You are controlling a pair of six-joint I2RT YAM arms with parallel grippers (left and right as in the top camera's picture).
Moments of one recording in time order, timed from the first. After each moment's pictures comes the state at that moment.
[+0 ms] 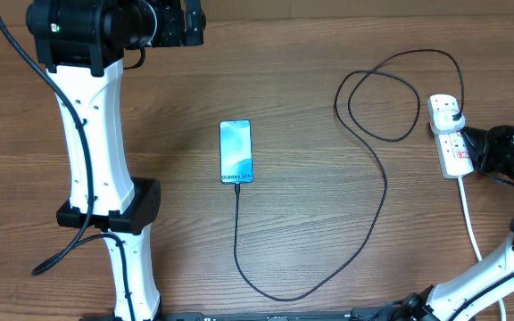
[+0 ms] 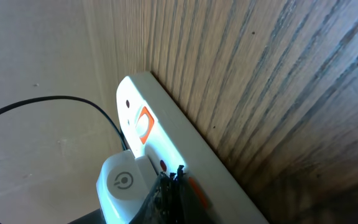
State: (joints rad) left arm -0.14 2.26 3.12 -1.69 0.18 -0.18; right arm -0.74 2.13 1.18 -0.08 -0.92 0.70
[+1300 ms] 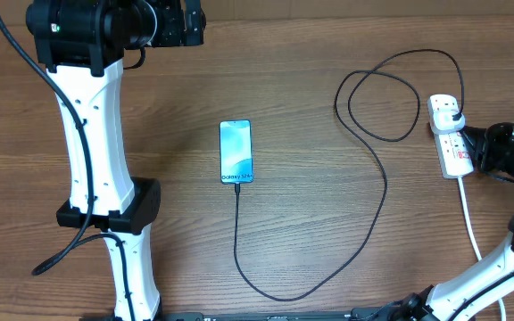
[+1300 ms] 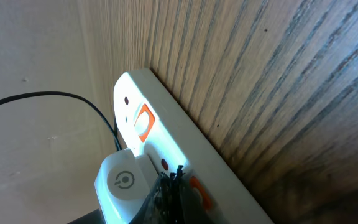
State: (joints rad) left arm -0.14 2.26 3.12 -1.69 0.18 -0.18; right arm -0.73 2.13 1.21 -0.17 -0.89 0.64
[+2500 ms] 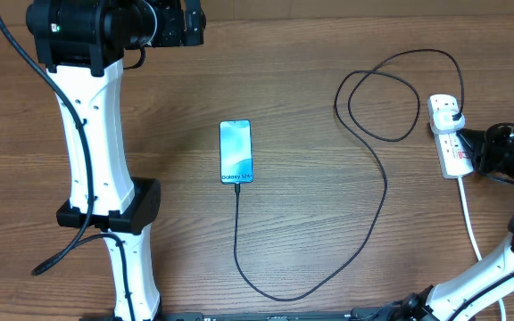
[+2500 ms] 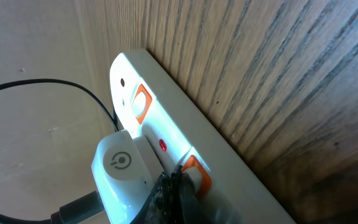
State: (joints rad) left arm -0.14 2.26 3.12 -1.69 0.18 -0.18; right arm -0.73 2.13 1.22 -0.24 -0.91 0.61
